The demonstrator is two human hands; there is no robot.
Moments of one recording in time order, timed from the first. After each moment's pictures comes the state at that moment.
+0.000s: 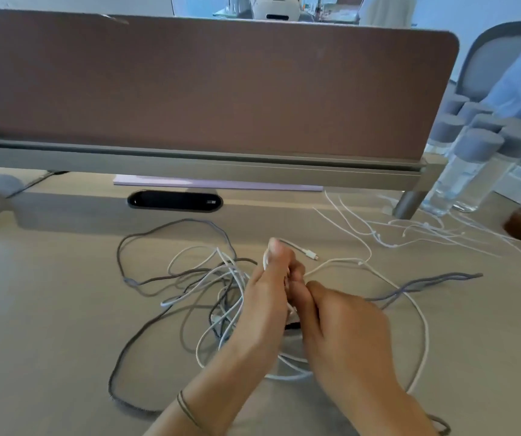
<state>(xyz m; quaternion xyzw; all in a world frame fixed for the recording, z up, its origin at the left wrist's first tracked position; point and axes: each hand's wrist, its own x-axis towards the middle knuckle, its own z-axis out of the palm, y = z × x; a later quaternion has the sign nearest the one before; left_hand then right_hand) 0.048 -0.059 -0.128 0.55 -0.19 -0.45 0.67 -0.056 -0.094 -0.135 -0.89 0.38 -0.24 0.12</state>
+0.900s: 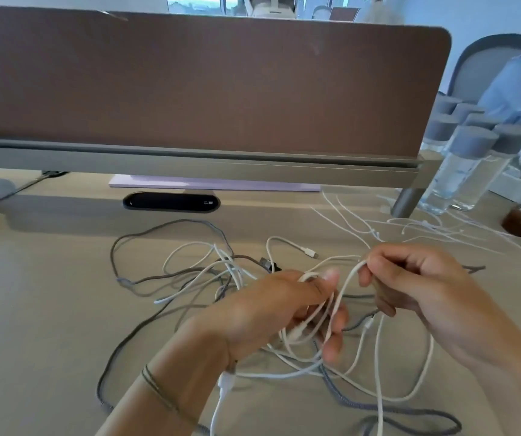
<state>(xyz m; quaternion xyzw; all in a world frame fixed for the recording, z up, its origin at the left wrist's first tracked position) 0.071 -0.040 -0.111 0.49 -0.48 -0.62 0.40 -0.111 -0.155 -0.099 -0.74 0.29 -0.23 0.56</state>
